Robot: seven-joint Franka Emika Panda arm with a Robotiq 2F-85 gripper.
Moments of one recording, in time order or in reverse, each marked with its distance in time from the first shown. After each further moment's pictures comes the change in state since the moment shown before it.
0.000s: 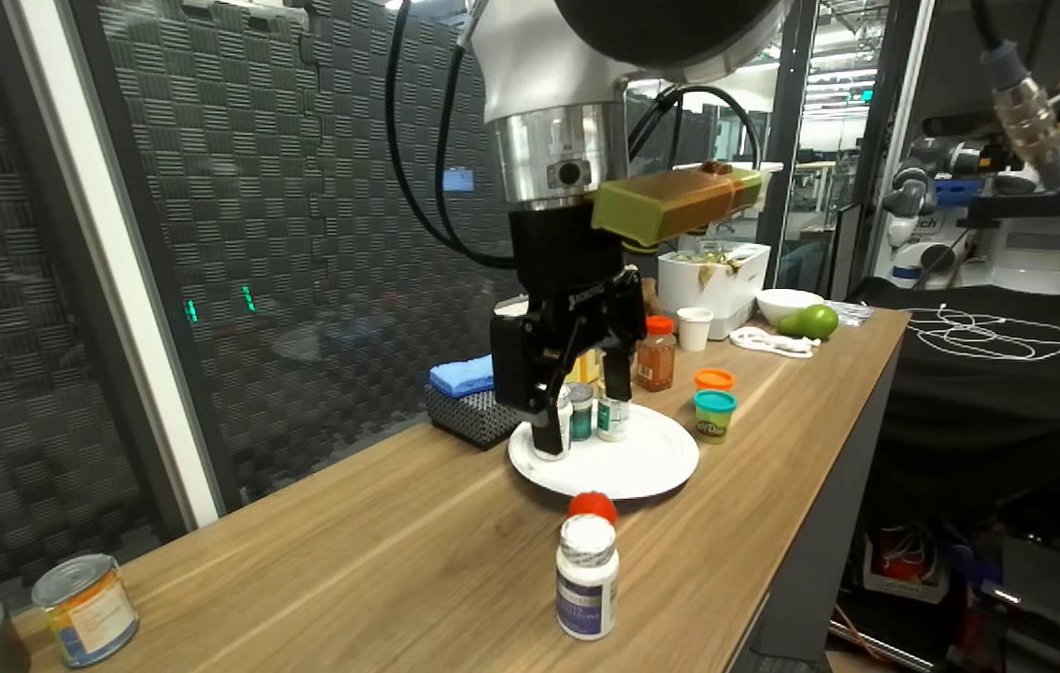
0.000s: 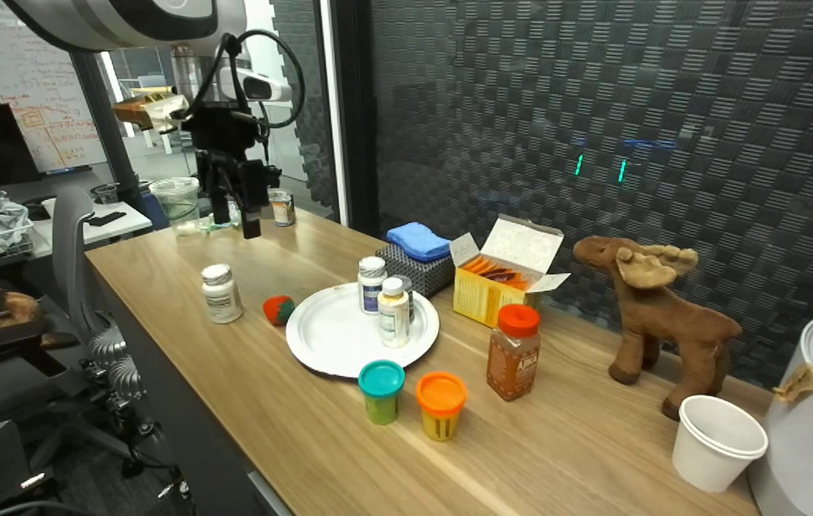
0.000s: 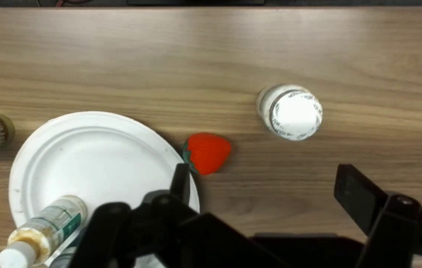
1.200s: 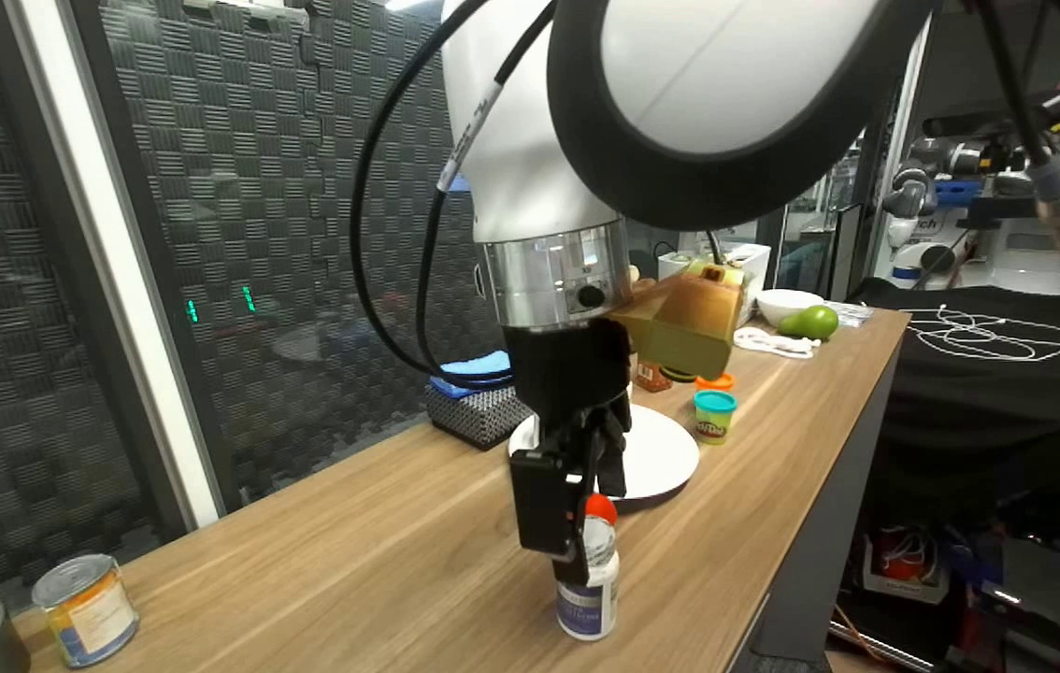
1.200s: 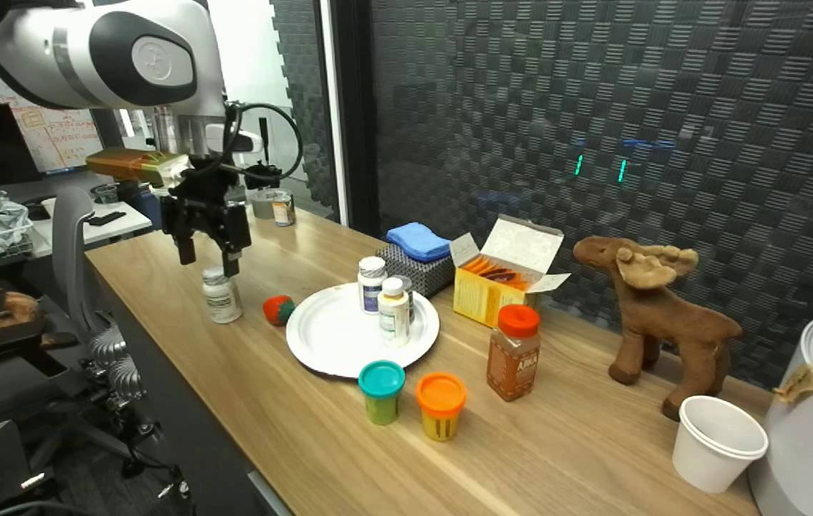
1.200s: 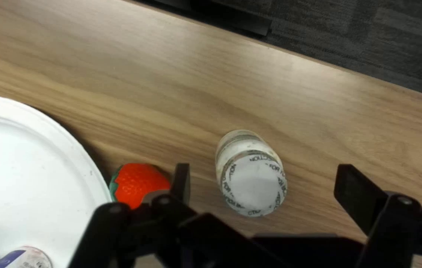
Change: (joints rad) arm 0.034 0.071 0.046 -0.080 0.000 0.108 -0.207
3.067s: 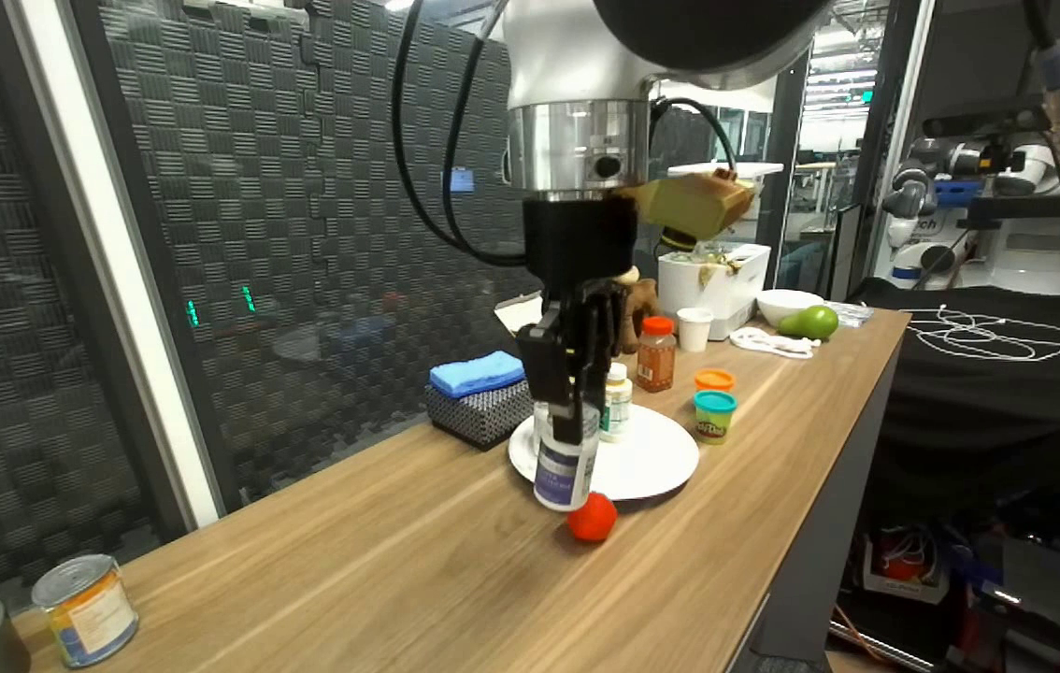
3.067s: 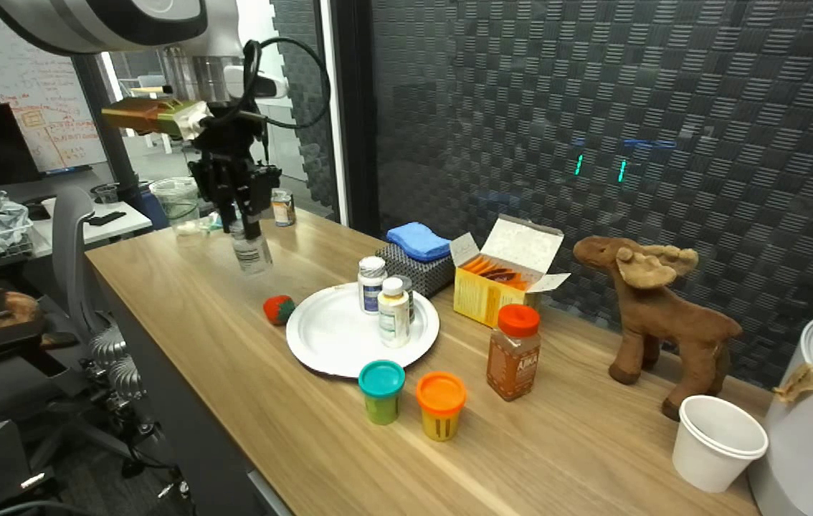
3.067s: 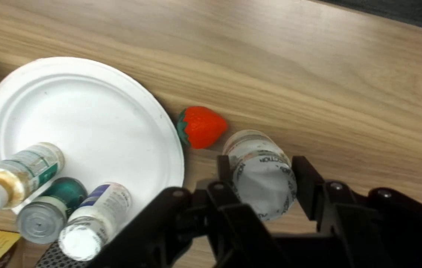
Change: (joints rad) arm -0.058 -0.119 -0.046 0.014 0.029 0.004 -0.045
